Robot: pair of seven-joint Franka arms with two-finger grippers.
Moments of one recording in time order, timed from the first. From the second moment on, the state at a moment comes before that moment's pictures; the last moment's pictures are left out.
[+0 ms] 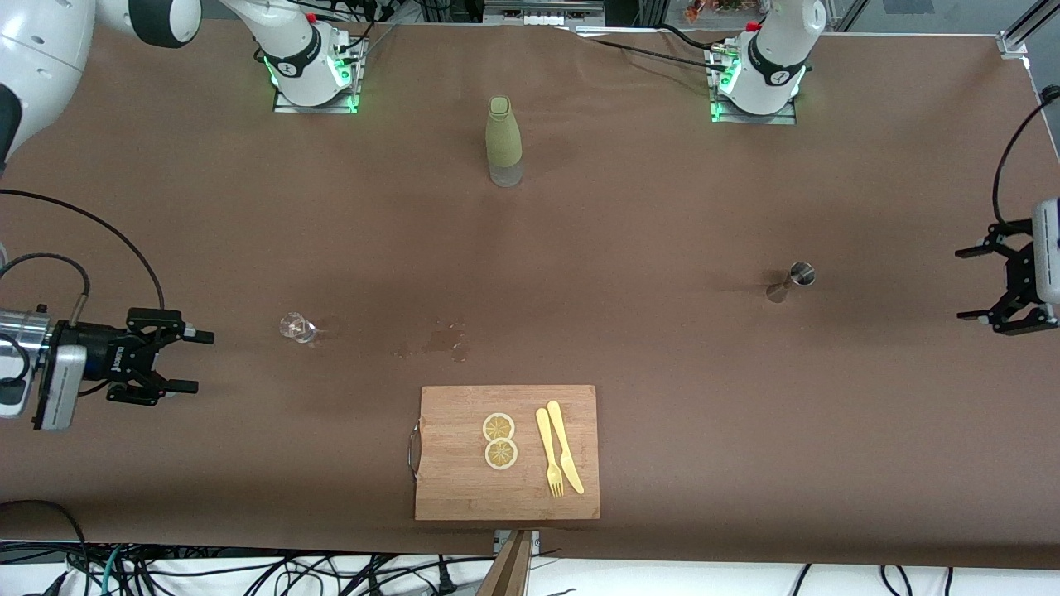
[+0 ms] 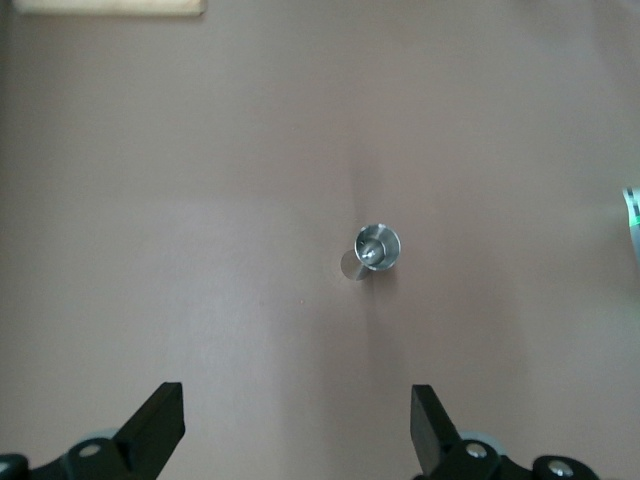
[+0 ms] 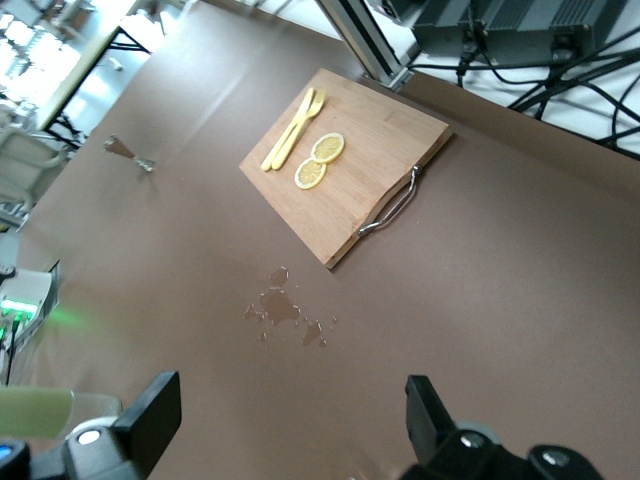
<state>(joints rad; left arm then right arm) 0.13 0.30 0.16 -1.44 -0.28 1.56 1.84 0.07 0.75 -0.40 -1.13 1.03 1.53 -1.09</state>
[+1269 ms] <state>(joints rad) -0.03 0.00 0.12 -1.64 0.01 1.56 0.32 0.06 0.27 -0.15 -1.26 0.05 1.24 -0.29</state>
